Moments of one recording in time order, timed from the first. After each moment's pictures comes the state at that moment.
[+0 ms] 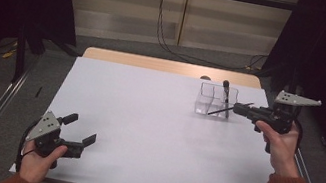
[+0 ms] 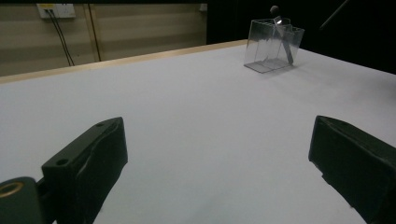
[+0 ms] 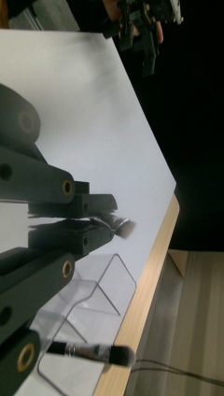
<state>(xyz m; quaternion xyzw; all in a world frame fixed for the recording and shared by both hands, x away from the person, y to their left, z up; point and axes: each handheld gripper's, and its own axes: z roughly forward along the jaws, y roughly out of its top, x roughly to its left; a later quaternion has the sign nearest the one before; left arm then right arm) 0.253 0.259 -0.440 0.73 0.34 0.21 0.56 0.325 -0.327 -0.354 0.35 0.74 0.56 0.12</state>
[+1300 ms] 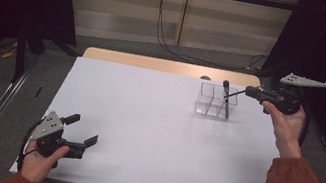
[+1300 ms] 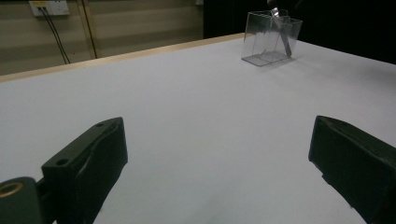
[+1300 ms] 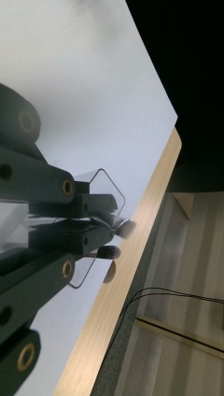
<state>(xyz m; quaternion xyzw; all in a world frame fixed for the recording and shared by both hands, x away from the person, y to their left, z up) 0.255 0.256 -0.442 0.74 0.33 0.21 0.55 0.364 -0.344 -0.336 0.41 0.74 0.50 0.19</state>
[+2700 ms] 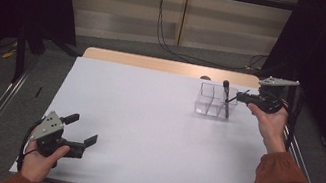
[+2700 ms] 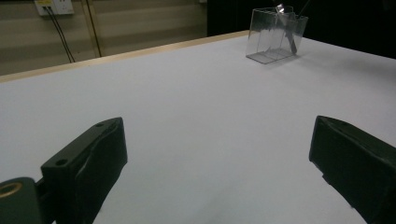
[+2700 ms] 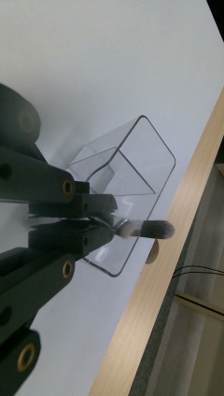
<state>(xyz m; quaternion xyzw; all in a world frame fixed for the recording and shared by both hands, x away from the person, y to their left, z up) 0.255 0.256 -0.443 0.74 0.33 0.21 0.54 0.394 -0.329 -0.379 0.45 0.77 0.41 0.20</state>
